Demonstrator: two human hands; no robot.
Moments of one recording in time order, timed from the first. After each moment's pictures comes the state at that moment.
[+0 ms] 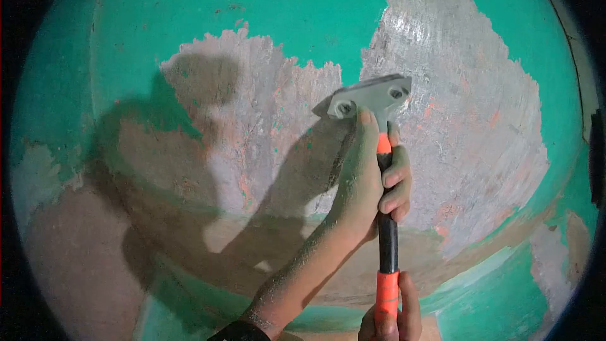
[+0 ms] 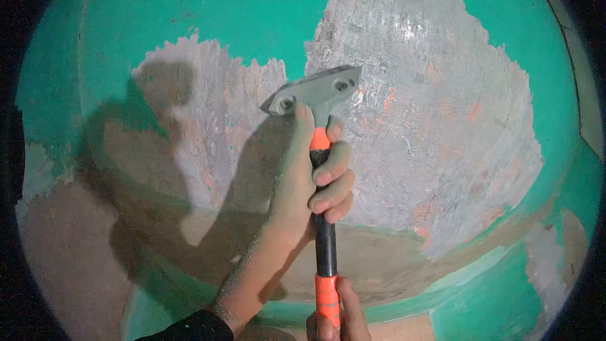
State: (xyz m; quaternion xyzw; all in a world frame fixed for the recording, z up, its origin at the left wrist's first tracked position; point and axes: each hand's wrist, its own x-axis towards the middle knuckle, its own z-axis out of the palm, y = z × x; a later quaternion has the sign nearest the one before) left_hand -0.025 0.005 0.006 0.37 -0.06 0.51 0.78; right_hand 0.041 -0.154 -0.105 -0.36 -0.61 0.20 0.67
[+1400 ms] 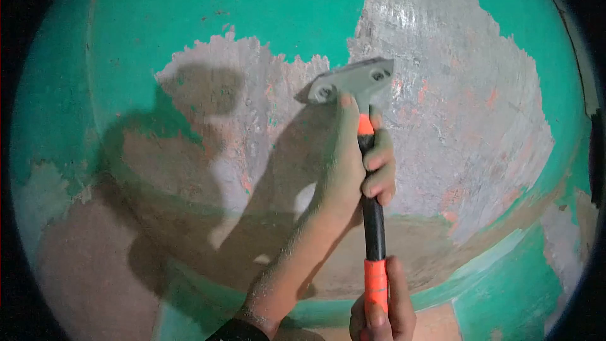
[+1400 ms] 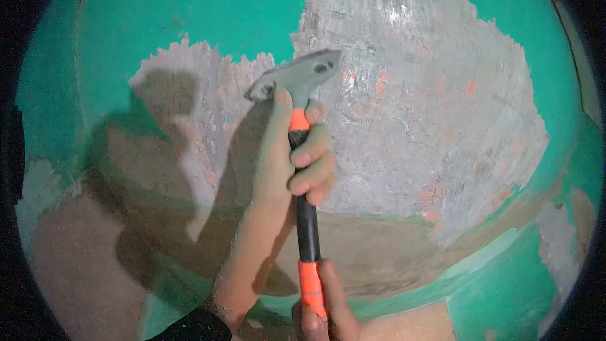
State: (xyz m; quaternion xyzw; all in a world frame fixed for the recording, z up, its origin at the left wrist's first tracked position) left_hand -0.044 0.013 0.010 0.44 -0.04 0.51 0.74; right_hand 0.027 -0.143 -0.106 -0.30 -0.64 0.23 0.67
